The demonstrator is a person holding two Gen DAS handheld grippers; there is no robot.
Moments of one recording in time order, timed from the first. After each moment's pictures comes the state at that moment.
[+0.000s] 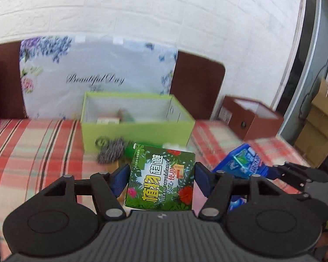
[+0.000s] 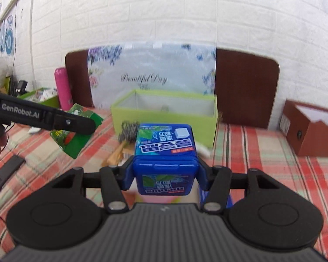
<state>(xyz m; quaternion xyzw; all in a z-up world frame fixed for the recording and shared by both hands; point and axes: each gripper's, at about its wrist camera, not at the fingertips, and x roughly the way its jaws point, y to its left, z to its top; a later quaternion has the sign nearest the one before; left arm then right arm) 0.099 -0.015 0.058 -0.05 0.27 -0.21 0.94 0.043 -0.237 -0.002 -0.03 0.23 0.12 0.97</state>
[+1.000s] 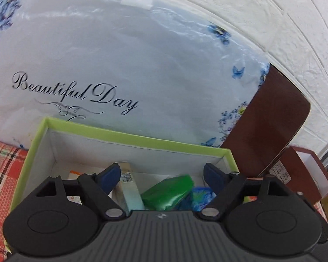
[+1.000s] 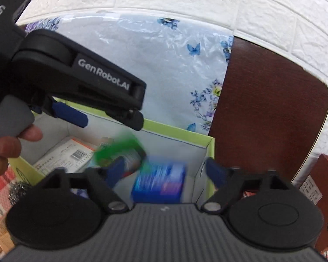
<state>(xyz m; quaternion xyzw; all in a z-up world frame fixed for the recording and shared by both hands) 0.376 -0.070 0.020 -0.14 0.33 -0.14 0.92 0.320 -0.229 -0.045 -0.12 0.22 0.07 0.96</state>
